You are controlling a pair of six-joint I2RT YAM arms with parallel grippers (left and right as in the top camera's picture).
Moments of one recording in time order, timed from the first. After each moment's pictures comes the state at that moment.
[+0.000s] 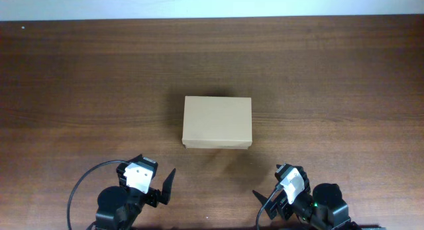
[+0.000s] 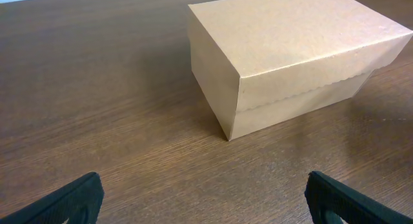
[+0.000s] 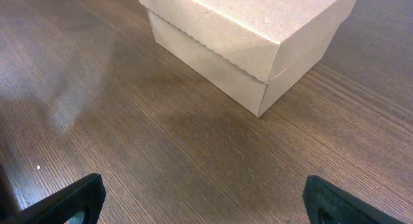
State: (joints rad) left arm -0.21 0.01 0.17 -0.61 0.18 0.06; right arm 0.43 0.02 0.18 -0.71 -0.31 -0.12
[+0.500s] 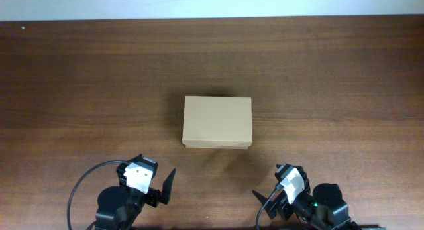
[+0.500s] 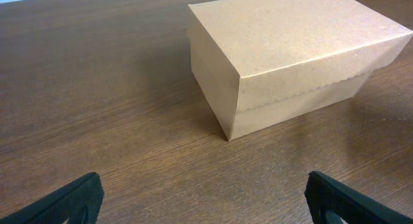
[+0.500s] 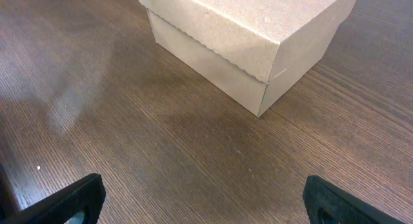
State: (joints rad) left arm -0.21 0.01 0.17 -0.61 0.18 0.06; right arm 0.43 0.02 0.18 -0.71 -0.31 -0.12
